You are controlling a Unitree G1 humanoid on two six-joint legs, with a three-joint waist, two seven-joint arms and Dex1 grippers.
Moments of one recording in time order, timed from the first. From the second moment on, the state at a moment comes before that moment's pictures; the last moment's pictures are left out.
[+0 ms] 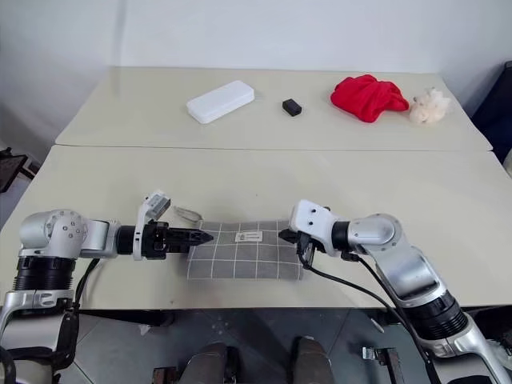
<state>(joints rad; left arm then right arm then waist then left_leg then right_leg) -0.65 0.65 0.13 0.26 -0.79 1.61 -0.82 -0.43 -0.67 0.27 -0.31 0.14 0.50 0.98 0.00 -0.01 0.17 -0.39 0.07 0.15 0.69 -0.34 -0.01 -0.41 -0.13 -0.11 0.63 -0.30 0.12</state>
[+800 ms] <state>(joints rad) -0.75 0.64 -0.01 0.44 -0.82 1.61 -0.83 -0.38 -0.69 0.30 -0.25 0.06 0.26 0.99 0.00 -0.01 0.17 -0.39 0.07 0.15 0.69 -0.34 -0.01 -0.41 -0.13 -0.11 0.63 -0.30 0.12</state>
